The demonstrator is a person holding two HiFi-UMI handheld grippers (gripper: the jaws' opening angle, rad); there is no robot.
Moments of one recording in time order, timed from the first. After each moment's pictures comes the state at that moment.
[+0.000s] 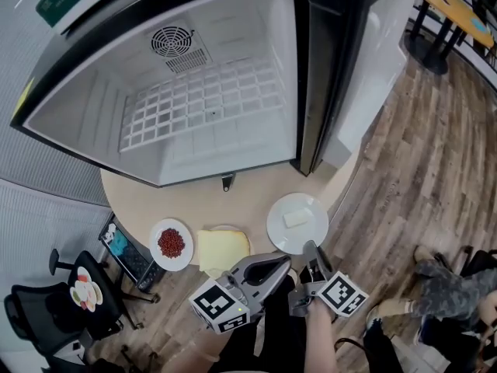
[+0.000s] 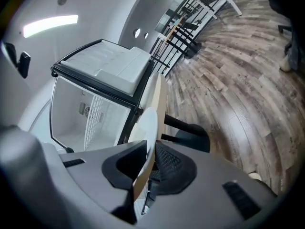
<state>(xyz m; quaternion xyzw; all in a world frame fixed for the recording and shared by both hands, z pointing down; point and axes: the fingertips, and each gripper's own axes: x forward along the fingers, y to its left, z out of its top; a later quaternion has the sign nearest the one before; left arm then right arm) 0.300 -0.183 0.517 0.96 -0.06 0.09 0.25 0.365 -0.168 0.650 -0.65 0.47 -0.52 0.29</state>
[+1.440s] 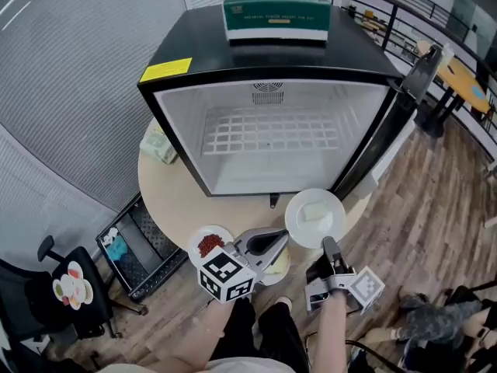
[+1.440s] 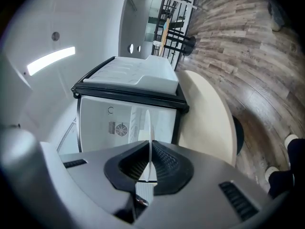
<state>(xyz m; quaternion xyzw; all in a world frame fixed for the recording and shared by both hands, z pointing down) 0.202 -0.270 0.433 0.98 -0.10 0.05 0.17 0.307 -0.225 0.497 -0.58 0.47 -0.49 0.44</state>
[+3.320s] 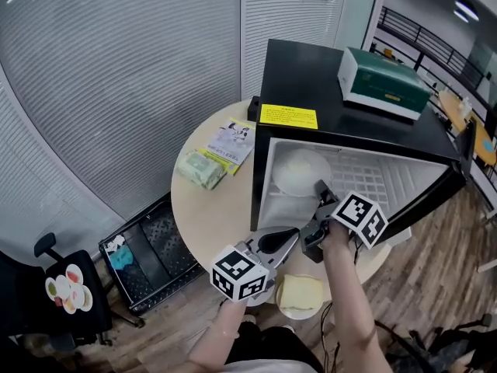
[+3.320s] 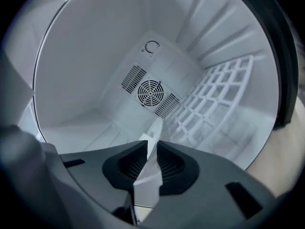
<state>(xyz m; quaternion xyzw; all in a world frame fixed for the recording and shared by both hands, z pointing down) 0.101 -0.398 0.378 0.98 -0.15 -0.03 0.16 0.199 -0.501 0.382 -0.64 0.61 -0.42 0.21</state>
